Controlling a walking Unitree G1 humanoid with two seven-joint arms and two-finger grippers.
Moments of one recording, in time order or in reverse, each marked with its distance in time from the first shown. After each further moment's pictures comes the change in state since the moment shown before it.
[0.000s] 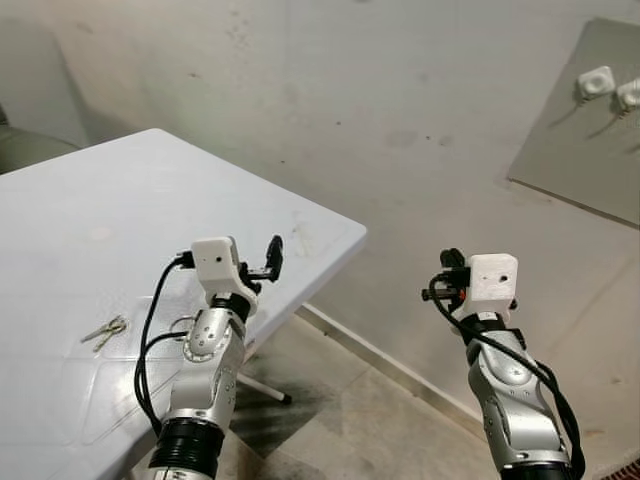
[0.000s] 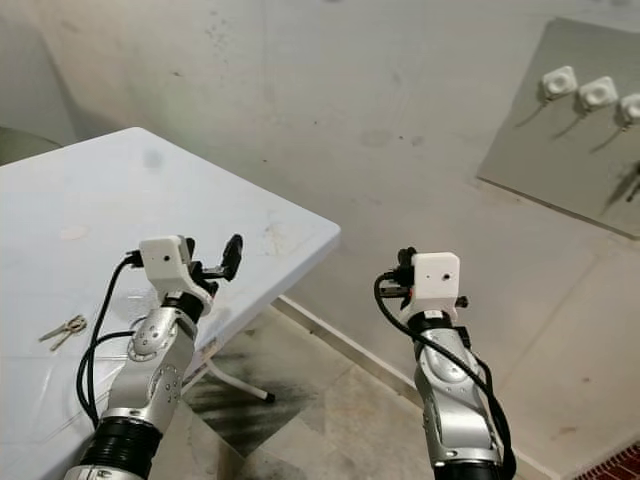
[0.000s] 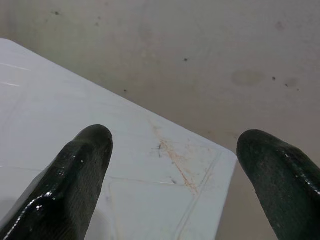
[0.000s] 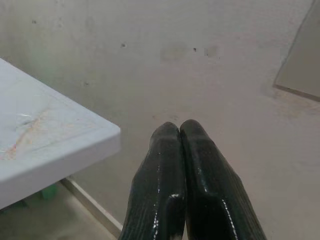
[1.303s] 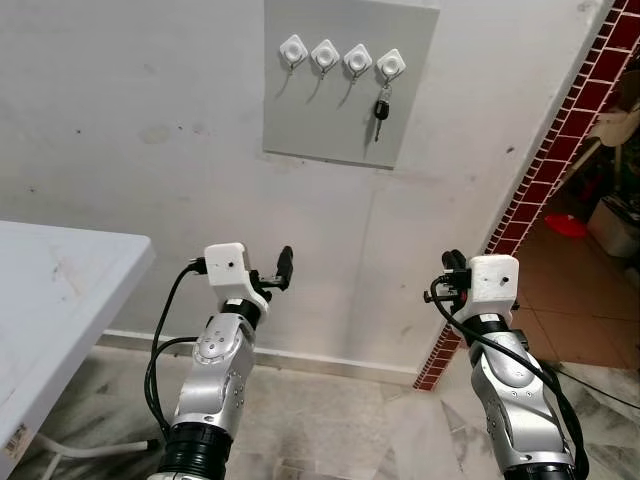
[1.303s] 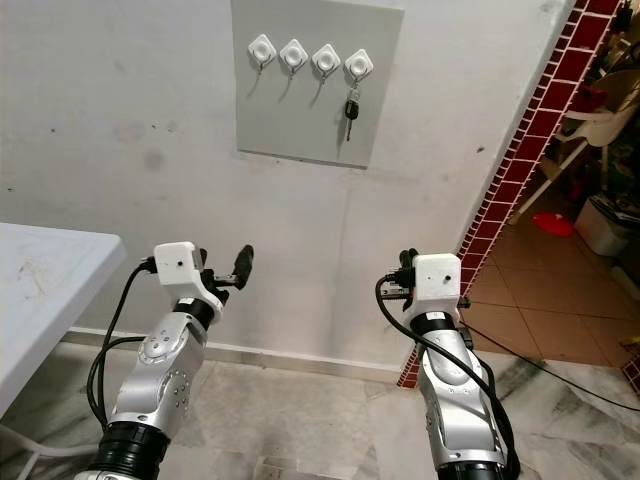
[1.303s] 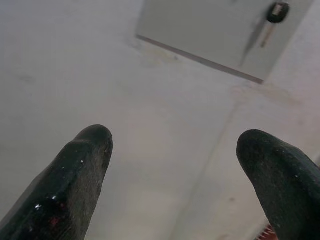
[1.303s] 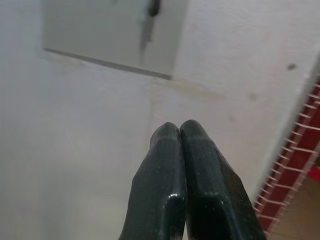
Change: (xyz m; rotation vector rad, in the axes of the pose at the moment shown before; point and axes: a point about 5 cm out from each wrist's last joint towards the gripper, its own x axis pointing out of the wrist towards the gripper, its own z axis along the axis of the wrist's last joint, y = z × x) left arm -0.004 -0.008 -0.009 -0.013 0.074 -0.003; right arm -0.002 0.000 0.001 -0.012 -0.019 0.019
